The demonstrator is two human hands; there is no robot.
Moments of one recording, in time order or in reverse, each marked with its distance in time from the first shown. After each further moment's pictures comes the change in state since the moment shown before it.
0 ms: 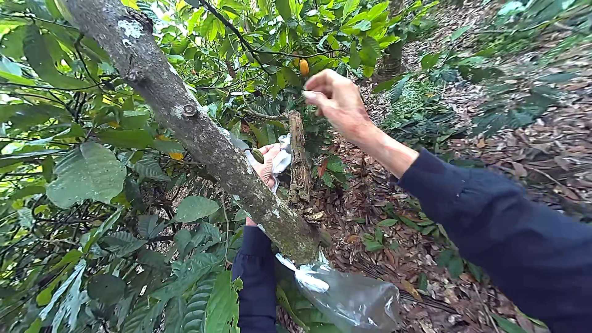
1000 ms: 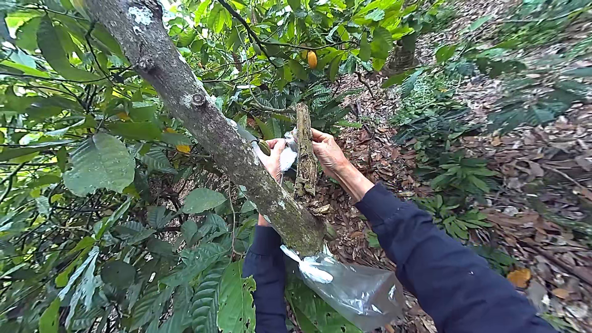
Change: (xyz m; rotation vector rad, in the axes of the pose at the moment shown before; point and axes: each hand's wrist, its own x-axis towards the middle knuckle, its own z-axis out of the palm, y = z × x) left_hand -0.004 0.013 0.024 0.076 0.164 0.102; right_hand -0.076 0.058 0.089 0.835 -0.077 0.372
